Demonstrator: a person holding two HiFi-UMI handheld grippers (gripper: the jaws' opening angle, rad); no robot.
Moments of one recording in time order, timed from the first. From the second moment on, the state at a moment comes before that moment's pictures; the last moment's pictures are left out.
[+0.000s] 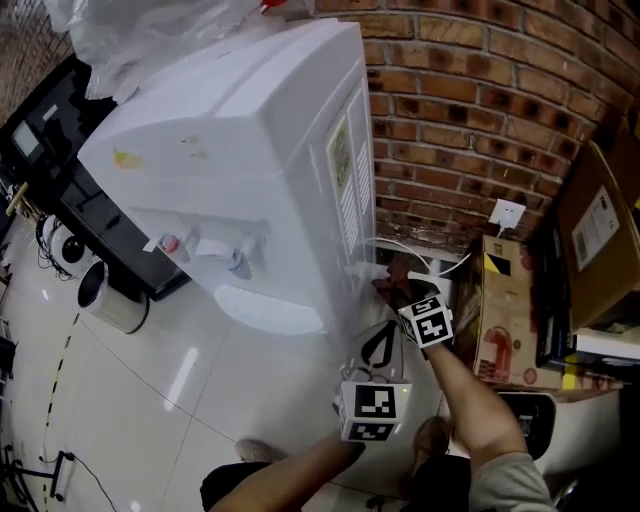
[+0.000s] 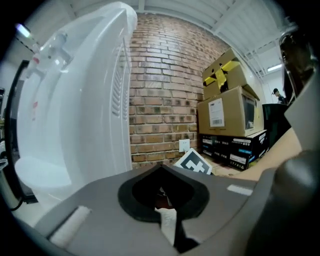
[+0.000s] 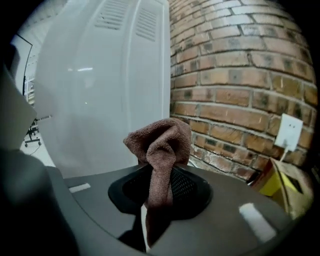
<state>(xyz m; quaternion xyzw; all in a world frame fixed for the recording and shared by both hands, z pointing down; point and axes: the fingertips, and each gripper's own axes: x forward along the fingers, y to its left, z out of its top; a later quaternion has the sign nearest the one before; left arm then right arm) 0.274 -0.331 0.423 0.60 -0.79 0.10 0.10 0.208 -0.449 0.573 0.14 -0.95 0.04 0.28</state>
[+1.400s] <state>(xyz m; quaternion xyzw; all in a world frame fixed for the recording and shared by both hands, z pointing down) 0.285 -0.253 0.365 0.62 -0.77 0.13 0.05 0.330 -0.334 0.626 0.08 -0.94 0.13 0.32</state>
